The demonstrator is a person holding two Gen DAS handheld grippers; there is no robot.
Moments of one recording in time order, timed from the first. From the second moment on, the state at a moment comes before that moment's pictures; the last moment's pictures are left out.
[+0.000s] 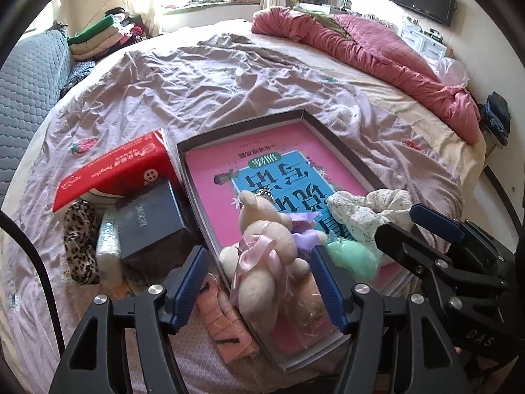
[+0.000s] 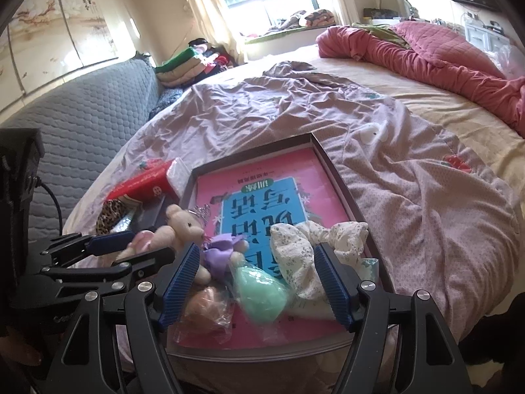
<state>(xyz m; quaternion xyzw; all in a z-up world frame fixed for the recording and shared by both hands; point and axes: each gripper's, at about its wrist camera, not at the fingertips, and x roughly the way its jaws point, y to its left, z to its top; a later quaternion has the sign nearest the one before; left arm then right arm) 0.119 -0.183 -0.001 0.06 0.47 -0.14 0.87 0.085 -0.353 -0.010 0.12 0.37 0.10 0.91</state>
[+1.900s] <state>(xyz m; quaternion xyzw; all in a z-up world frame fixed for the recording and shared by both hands) 0.080 -0.019 0.054 -0.01 0.43 0.01 0.90 0.056 -0.267 0.052 0.02 0.33 0.15 0.93</state>
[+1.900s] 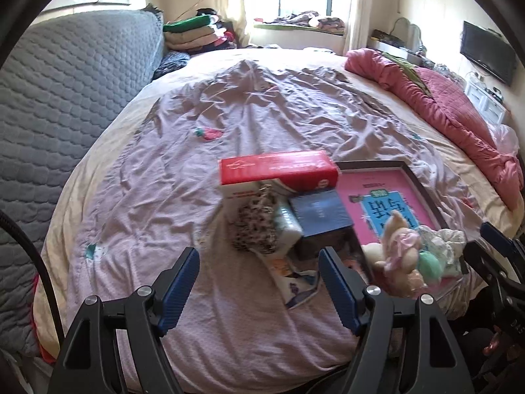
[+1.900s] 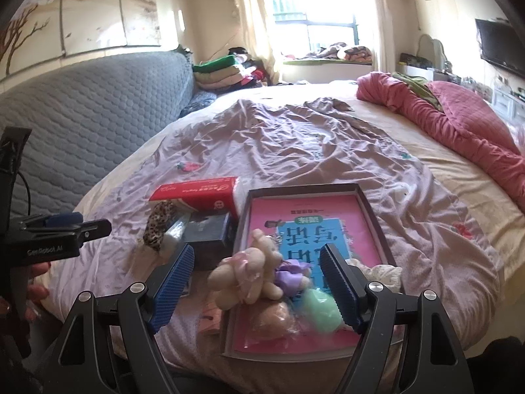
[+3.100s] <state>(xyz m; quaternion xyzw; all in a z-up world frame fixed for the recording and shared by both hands) 0.142 0.022 -0.009 -0.08 0.48 -0.03 0.87 0.080 -0.168 -0.013 0.07 0.42 0.17 0.89</state>
